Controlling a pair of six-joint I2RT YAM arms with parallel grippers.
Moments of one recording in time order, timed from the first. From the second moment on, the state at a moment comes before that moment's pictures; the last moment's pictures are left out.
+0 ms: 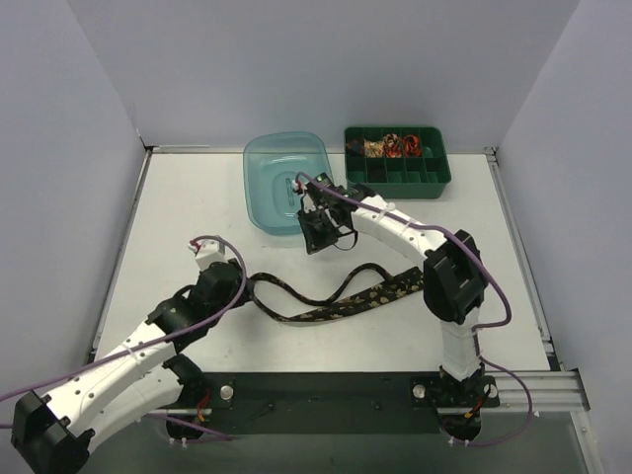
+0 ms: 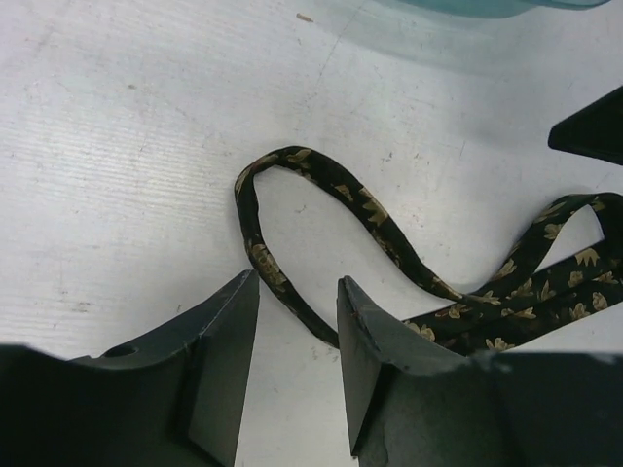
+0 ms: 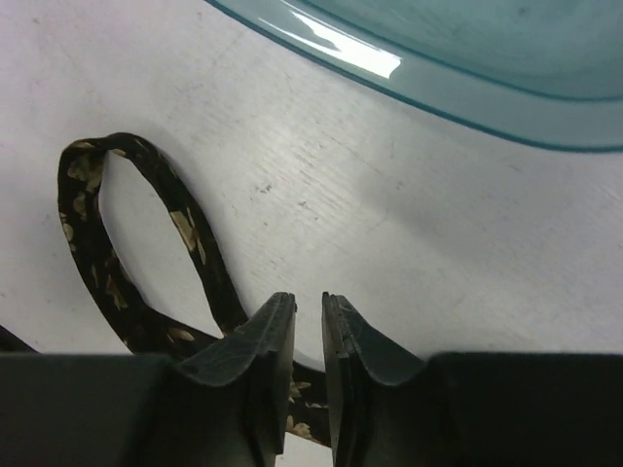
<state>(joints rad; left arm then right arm) -0.72 0.79 0.54 -0.46 -0.44 -0.83 0.71 1.96 1.63 -0.75 -0.12 0.23</state>
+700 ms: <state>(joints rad) -0.46 0.65 0.39 -0.49 -0.12 -0.96 0.96 2.20 1.80 -0.71 -0.03 0.14</state>
